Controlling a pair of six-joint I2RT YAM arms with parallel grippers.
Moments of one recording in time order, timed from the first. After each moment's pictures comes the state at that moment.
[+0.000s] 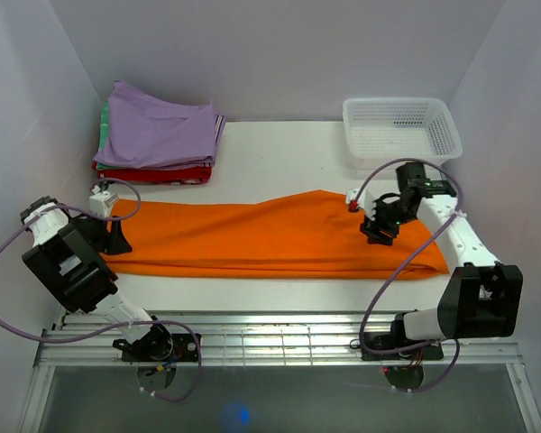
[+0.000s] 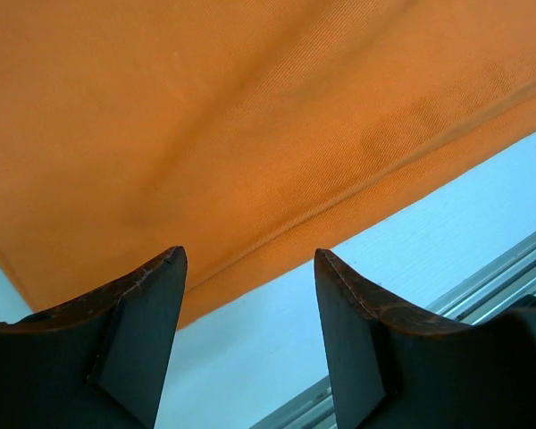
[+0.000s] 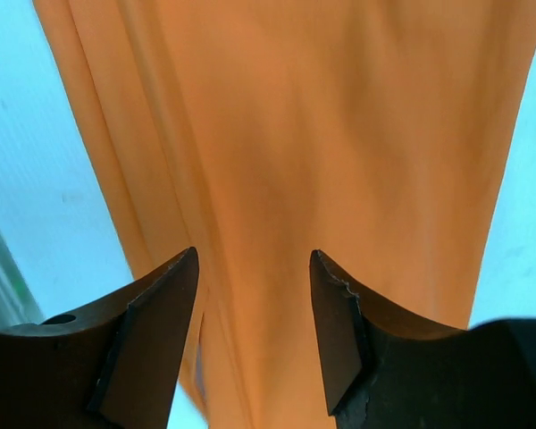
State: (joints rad) left arm 0.75 1.68 1.23 -1.13 0.71 1.19; right arm -0.04 1.39 1.10 -1.07 -0.54 -1.36
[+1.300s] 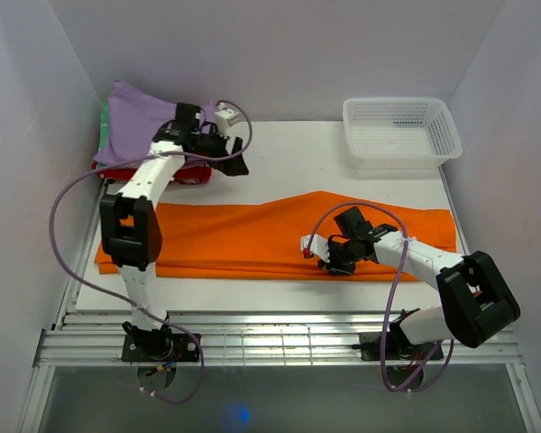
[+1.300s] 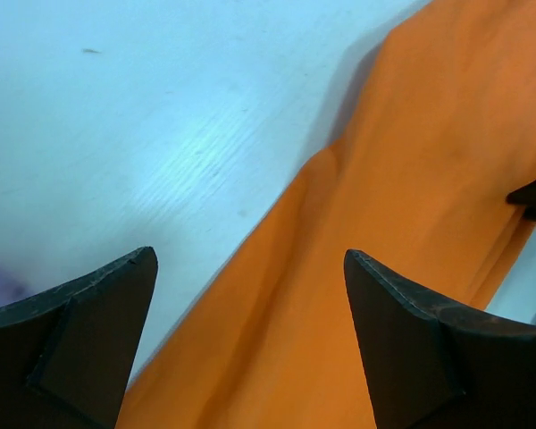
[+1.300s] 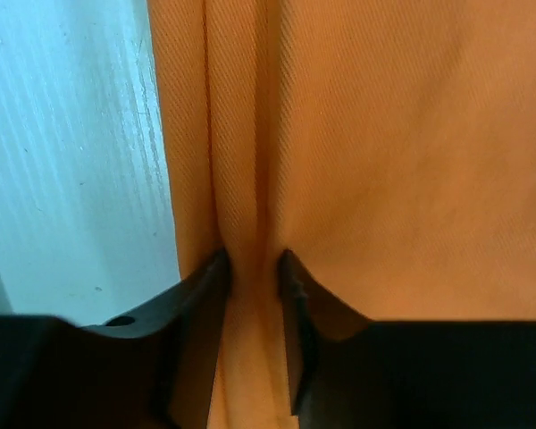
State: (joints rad) left arm -0.14 1.89 1.73 -0.64 0.70 0.32; right arm 0.55 1.37 0.68 -0.51 -0.40 -0.96
